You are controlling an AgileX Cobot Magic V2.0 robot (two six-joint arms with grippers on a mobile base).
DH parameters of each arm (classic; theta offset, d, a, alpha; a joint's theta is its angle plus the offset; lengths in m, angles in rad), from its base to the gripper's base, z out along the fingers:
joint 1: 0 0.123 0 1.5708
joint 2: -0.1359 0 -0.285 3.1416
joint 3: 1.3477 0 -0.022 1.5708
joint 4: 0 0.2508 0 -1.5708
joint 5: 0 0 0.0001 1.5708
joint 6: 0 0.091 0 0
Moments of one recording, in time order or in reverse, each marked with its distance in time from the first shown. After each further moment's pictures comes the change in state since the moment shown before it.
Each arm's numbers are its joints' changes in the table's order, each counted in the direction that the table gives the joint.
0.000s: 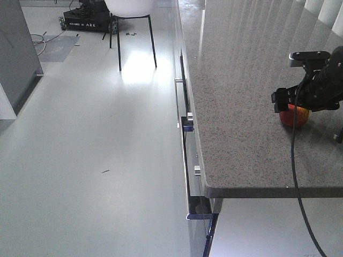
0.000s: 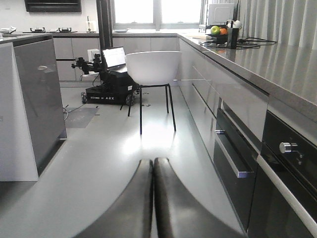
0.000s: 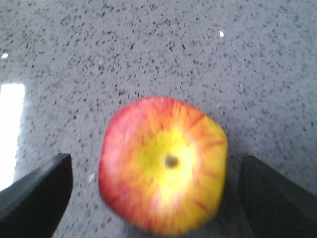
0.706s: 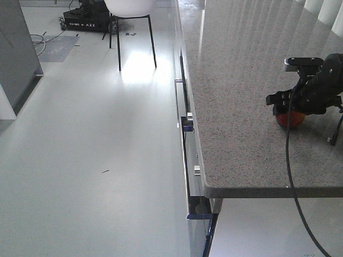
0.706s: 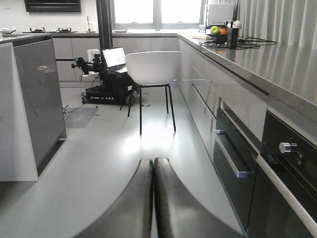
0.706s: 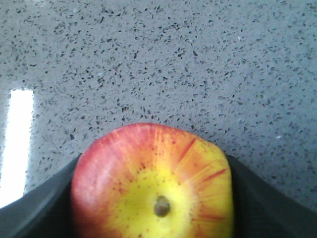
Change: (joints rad) left arm 0.000 0.000 0.000 0.000 0.000 0.000; right arm 0.000 -0.053 -0.016 0.043 -0.038 0.000
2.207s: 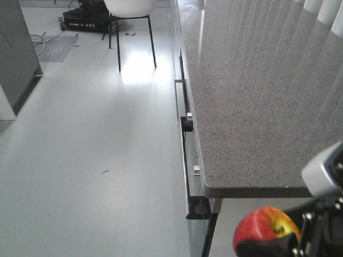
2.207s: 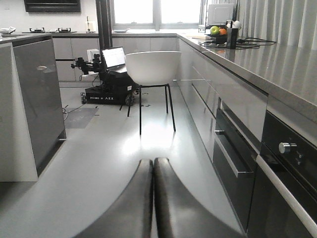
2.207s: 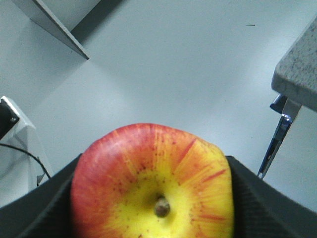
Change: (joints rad) left arm 0.000 0.000 0.000 0.000 0.000 0.000; right arm 0.546 1.302 0.962 0.472 0.209 -0.218
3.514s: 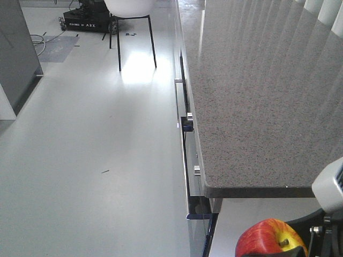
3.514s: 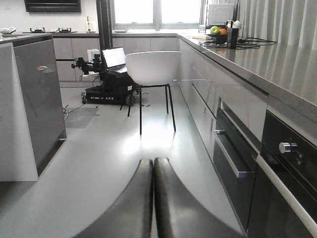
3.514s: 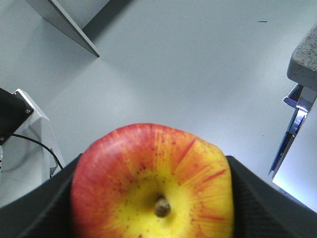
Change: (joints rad) left arm 0.000 0.000 0.000 0.000 0.000 0.000; right arm 0.000 0.038 0.018 0.030 0.029 0.001
